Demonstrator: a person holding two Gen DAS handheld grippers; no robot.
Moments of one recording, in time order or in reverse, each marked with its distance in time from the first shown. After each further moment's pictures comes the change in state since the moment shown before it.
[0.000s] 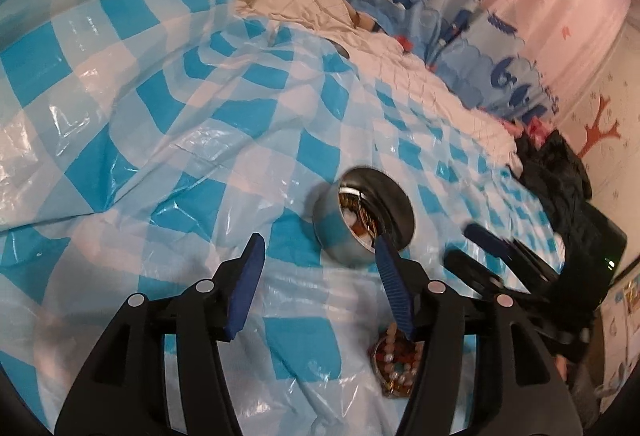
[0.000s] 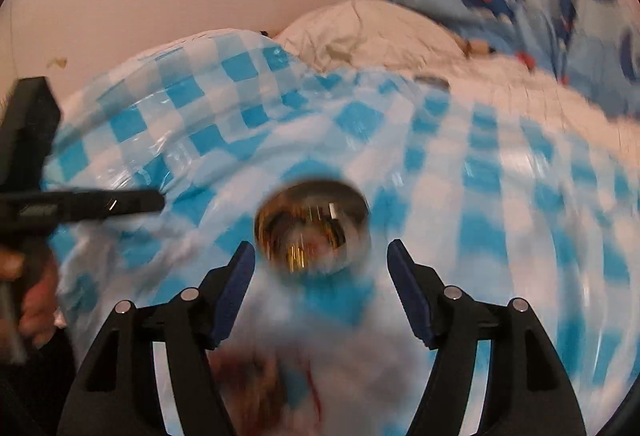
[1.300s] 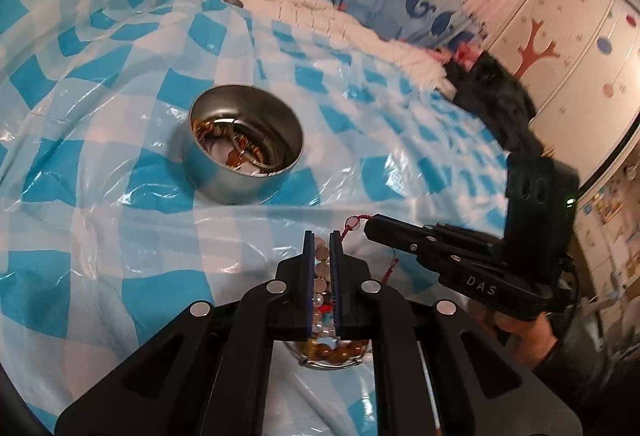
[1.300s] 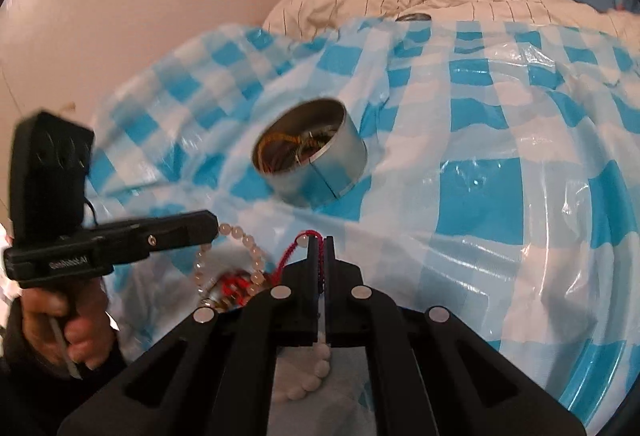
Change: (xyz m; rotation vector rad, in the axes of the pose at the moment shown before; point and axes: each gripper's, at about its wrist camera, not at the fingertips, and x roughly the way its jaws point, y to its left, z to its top) left arm 0.034 -0.059 -0.043 0.183 0.124 -0.252; right arm -0.005 -0.032 -0.052 0.241 0.031 0.158
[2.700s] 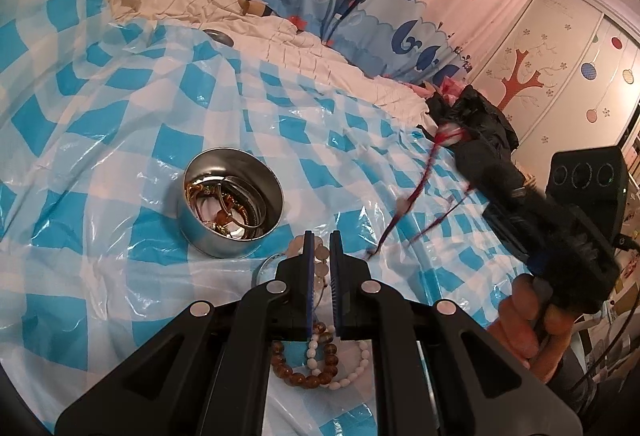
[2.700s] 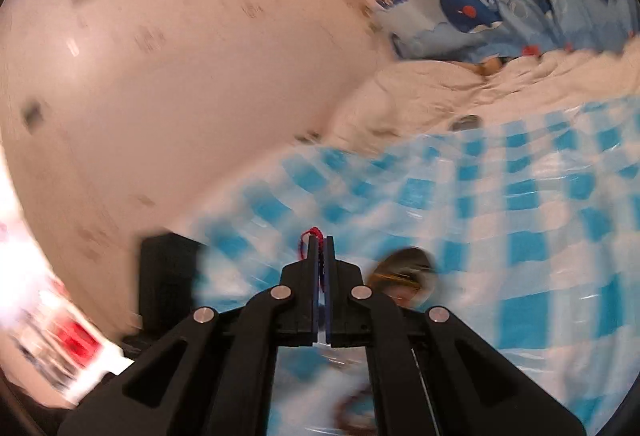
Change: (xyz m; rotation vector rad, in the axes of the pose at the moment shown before) left arm -0.026 -0.007 0.033 -0.006 -0.099 -0.045; right arm -0.067 0.050 0.061 -0.030 -0.271 0.129
